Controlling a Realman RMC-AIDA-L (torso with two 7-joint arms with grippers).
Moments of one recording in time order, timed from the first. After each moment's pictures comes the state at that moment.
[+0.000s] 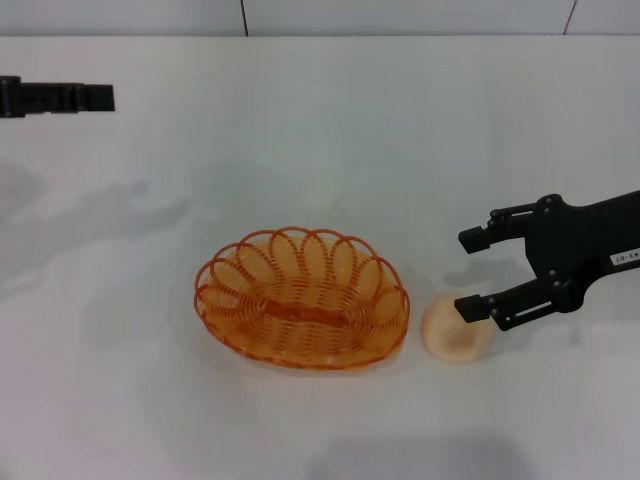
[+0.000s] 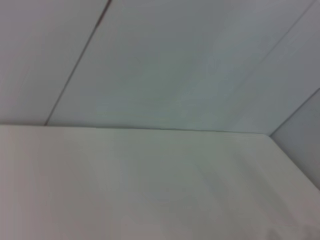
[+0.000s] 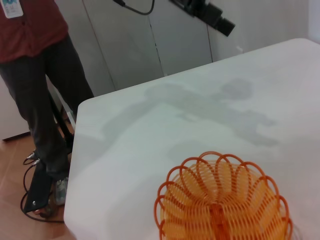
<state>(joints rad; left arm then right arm) -0.51 -1.94 0.59 1.15 2.10 1.76 -2.32 0.47 2.01 -1.16 -1.18 -1.93 -1.69 1.78</state>
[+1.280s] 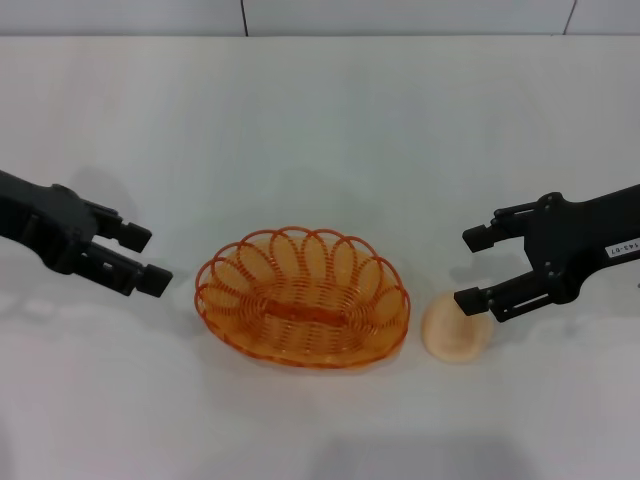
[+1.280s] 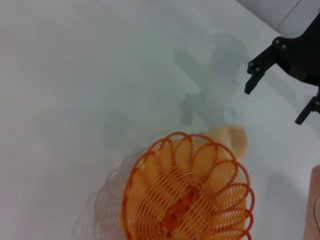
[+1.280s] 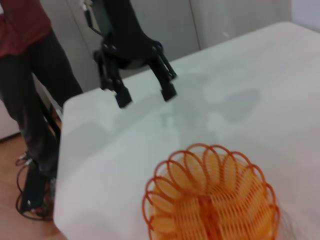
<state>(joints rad) -0.62 -1.87 0.89 1.00 2.22 1.94 -2.05 0.49 2.01 -1.17 -1.19 -1.98 -1.67 1.88</state>
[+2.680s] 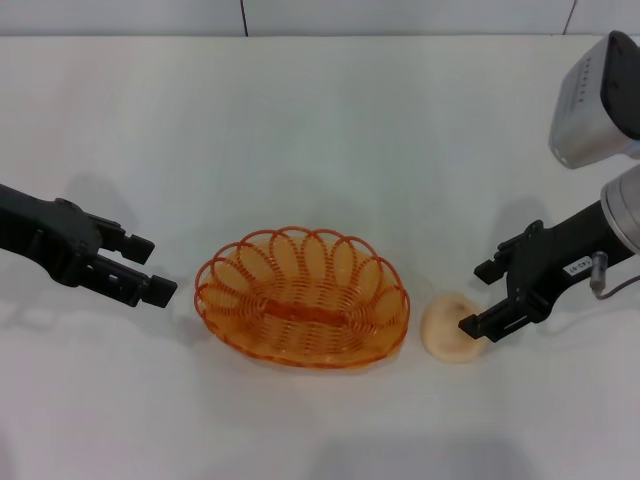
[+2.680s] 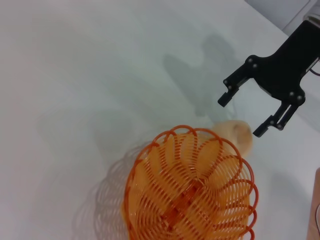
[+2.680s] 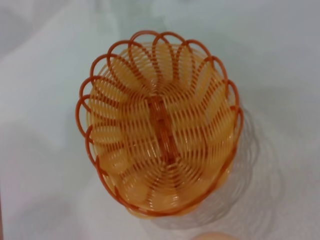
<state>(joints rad) -0.59 -1.89 0.89 1.01 2.22 1.93 -2.06 0.57 2.02 -1.43 -1.26 -2.27 -1.55 2.18</state>
